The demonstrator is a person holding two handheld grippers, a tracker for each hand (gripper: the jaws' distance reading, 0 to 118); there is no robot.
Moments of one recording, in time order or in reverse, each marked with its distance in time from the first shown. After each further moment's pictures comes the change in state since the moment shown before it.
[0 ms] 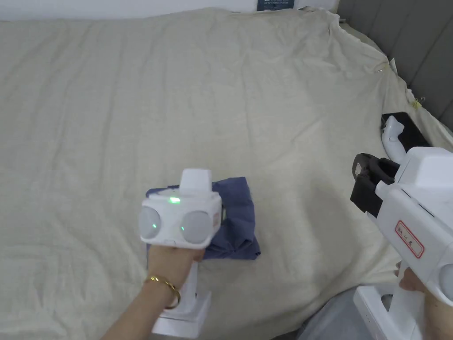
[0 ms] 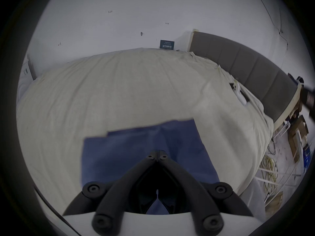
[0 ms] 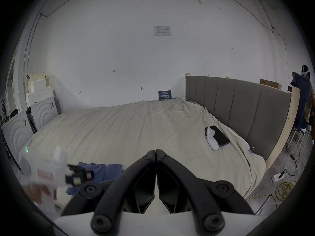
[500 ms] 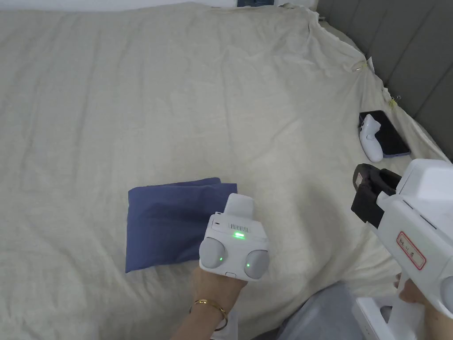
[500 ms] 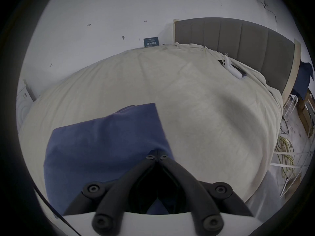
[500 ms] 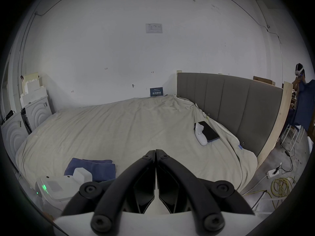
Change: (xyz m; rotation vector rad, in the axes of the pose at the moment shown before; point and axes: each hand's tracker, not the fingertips) left arm 0.092 -0.027 -0.035 0.010 0.063 -0.170; right arm 0.022 -0.007 0.009 -0.030 -0.062 -0.013
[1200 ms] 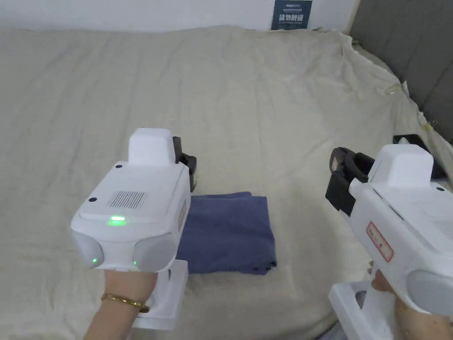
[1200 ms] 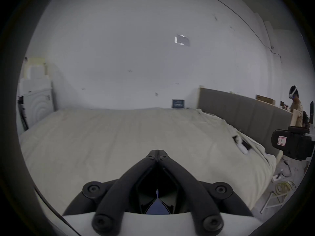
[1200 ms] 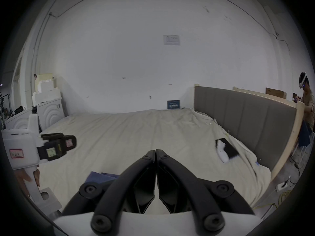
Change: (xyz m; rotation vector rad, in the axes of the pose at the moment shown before) left arm -0.171 0.043 0.160 0.526 0.149 0.216; right arm -0.087 0.026 -0.015 0.122 0.157 0.057
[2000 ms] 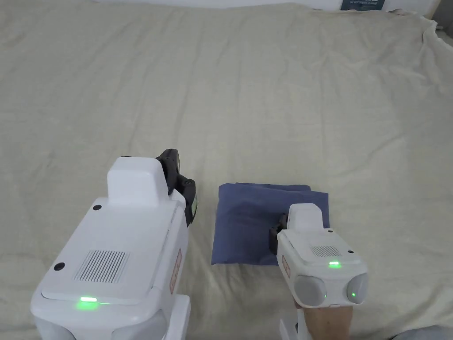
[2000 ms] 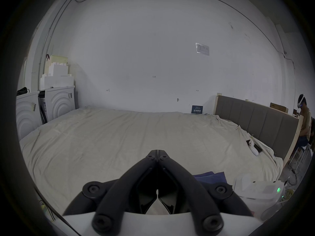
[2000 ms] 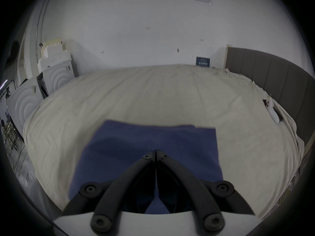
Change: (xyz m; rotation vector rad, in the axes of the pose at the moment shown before) left arm -0.051 -0.022 0.063 0.020 0.111 0.037; right arm -0.113 -0.157 -0.115 -0.419 0.083 0.070
